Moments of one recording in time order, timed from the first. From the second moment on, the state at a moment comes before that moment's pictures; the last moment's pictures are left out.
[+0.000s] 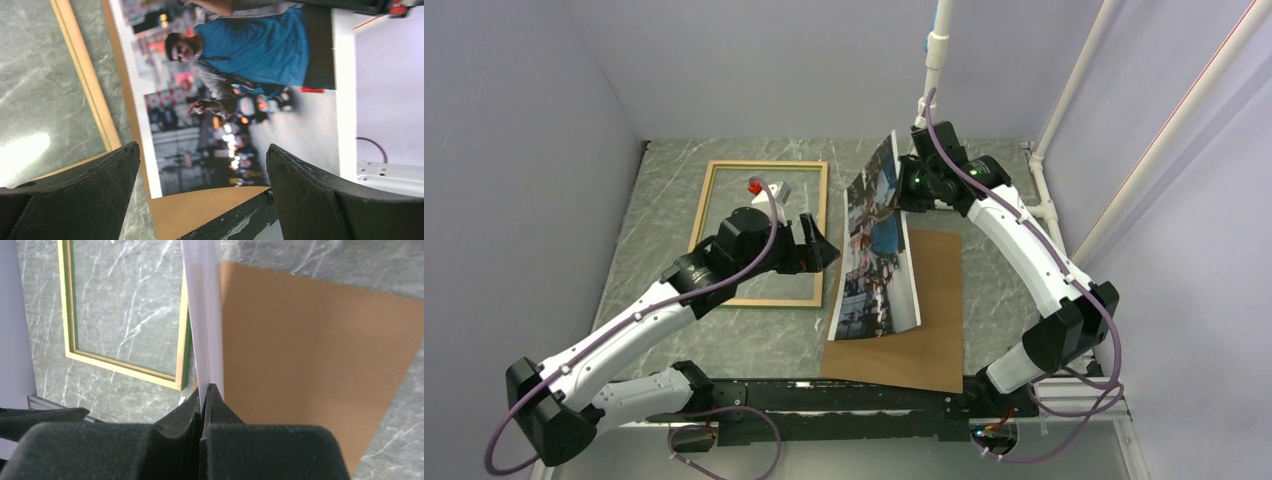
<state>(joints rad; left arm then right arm) -0.76 1.05 0.97 -0.38 0.01 -0.71 0.47 1.51 1.60 -0.91 -0.05 0.54</state>
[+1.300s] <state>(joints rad) -0.59 0.76 0.64 -0.16 0.12 -0.84 0.61 1.71 1.54 -0.68 -0.35 0.70</state>
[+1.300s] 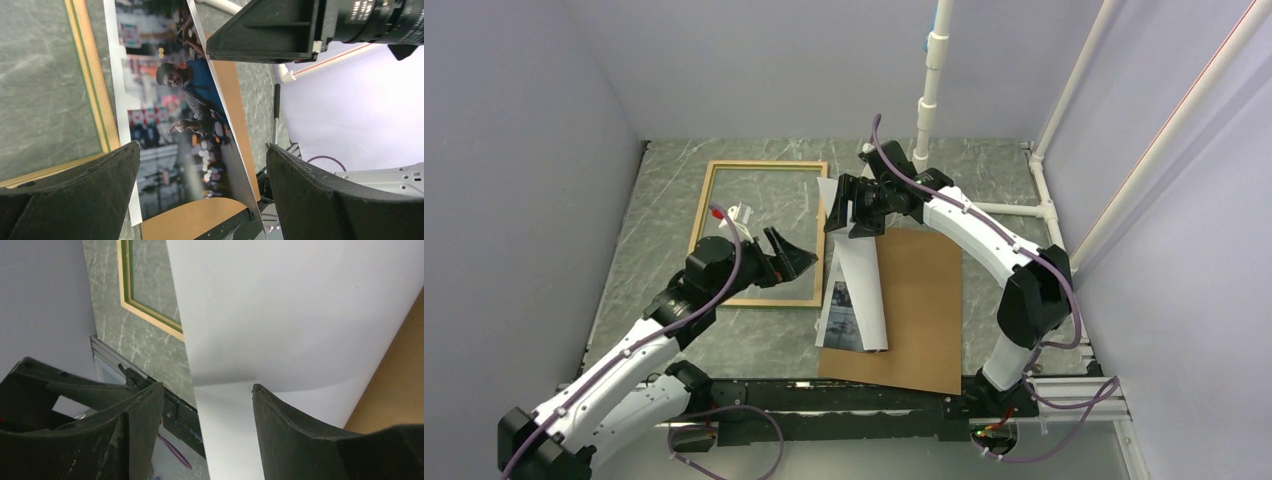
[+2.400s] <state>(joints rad) -0.67 1.51 0.55 0.74 0.42 -1.06 0.52 1.73 1.40 -0.62 -0.32 0.69</state>
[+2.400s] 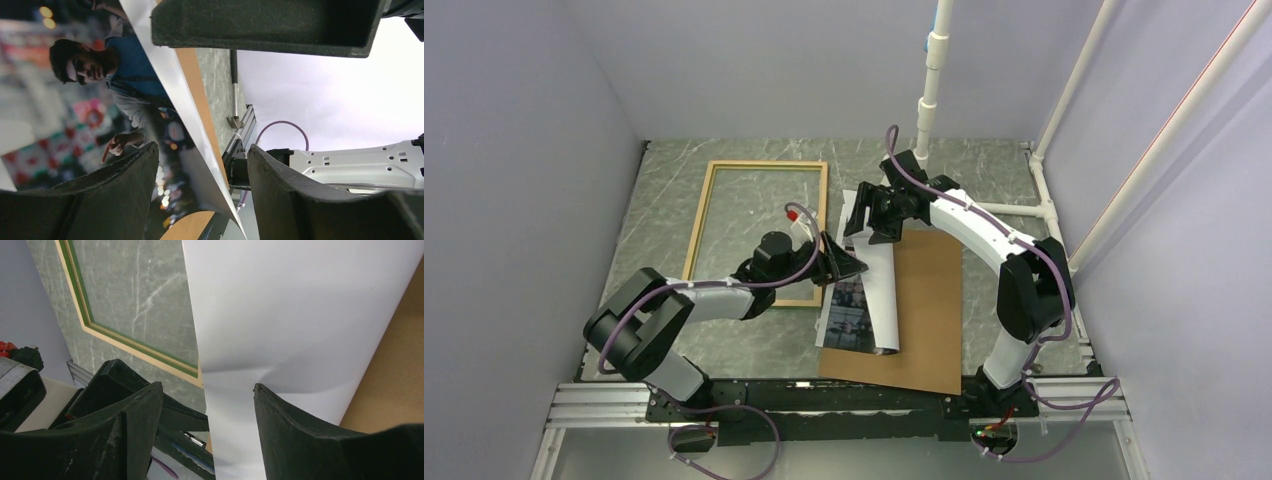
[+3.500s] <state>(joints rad) -0.70 1.28 0.67 0.35 0.34 -0.93 0.48 1.60 1.43 -0.67 -0.30 0.62</state>
